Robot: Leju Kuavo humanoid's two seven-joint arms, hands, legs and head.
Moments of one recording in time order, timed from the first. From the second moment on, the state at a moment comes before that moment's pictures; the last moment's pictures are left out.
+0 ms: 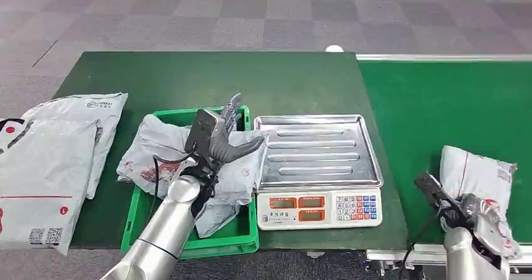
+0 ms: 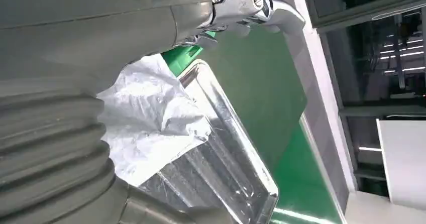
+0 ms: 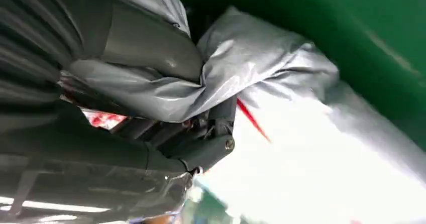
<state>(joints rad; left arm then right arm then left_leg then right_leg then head) -0.50 -0.25 -0.24 -0.97 -0.10 -0.07 -0.26 -0.27 -0.04 -0.55 -1.09 1.34 -0.01 0.11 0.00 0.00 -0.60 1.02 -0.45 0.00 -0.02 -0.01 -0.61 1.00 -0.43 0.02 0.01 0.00</state>
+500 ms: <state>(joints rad) -0.47 -0.24 -0.22 -1.01 -0.11 -0.07 -0.28 -0.28 0.02 -0.39 -1.40 1.18 -0.12 0.01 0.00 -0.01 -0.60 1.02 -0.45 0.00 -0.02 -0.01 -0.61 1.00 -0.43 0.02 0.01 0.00</state>
